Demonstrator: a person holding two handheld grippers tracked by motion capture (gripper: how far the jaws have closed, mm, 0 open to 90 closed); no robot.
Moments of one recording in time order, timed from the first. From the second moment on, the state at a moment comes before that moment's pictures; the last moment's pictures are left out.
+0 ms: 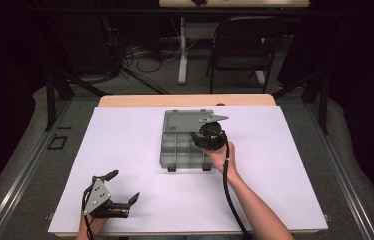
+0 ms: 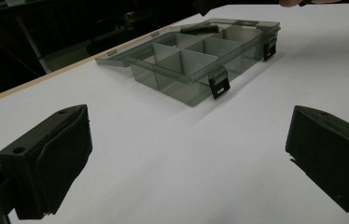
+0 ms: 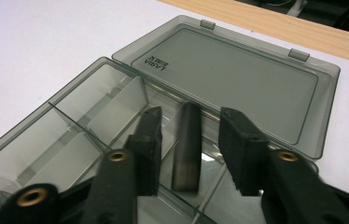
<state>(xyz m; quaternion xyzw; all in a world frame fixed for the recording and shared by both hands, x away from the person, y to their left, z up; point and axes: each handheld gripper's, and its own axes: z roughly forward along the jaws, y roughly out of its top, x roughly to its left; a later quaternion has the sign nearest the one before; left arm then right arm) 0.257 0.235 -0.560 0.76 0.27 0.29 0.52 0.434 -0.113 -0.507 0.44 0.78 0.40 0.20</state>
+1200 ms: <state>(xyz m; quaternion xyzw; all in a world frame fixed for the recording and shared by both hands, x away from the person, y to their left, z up) 0.256 0.235 -0.560 0.76 0.28 0.29 0.52 0.373 -0.175 -0.497 0.37 0.82 0.41 0.14</state>
